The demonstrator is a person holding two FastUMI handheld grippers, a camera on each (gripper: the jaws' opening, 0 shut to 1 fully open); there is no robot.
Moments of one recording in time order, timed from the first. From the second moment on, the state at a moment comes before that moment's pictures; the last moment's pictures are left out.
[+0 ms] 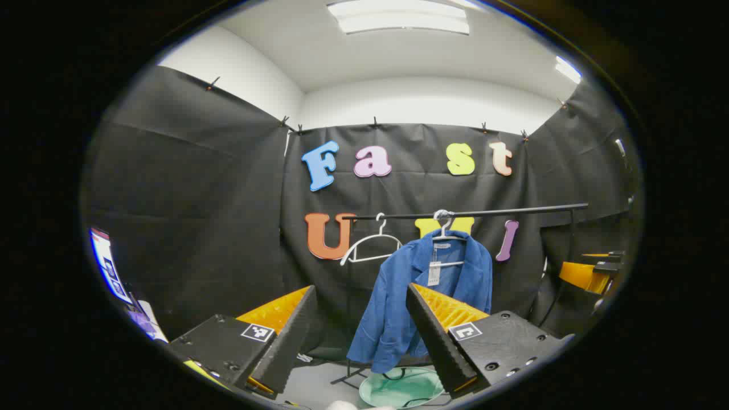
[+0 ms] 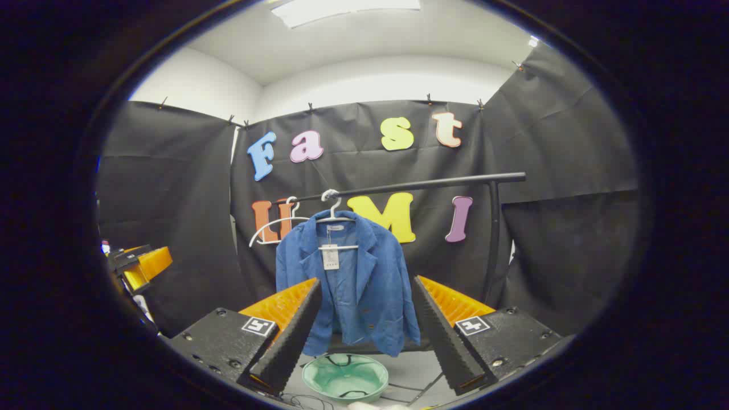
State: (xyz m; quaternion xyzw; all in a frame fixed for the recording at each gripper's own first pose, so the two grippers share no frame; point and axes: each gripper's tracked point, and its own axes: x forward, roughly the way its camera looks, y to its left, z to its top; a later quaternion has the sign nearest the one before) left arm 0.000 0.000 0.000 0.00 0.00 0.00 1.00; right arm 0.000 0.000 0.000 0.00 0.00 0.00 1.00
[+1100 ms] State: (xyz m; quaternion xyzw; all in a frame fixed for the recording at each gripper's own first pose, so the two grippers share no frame) left arm 0.086 -0.072 -0.030 0.03 0.02 -0.03 1.00; right arm 0.116 -0.034 -0.040 -0.02 0.04 0.02 1.00
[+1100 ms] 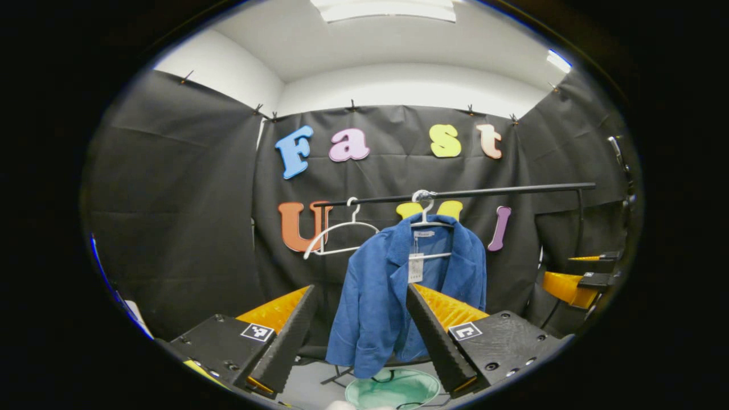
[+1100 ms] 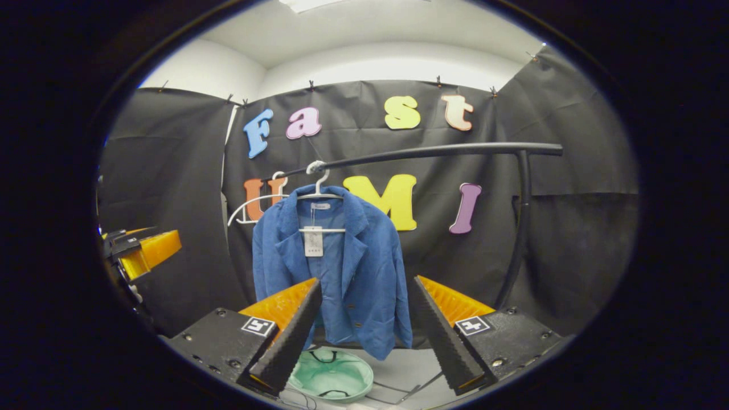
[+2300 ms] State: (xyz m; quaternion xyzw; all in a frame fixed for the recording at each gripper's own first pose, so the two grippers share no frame) left arm 0.311 -0.125 -0.110 0.02 -0.01 0.01 1.00; right arm 0.377 0.000 -0.079 -0.02 0.05 0.11 0.99
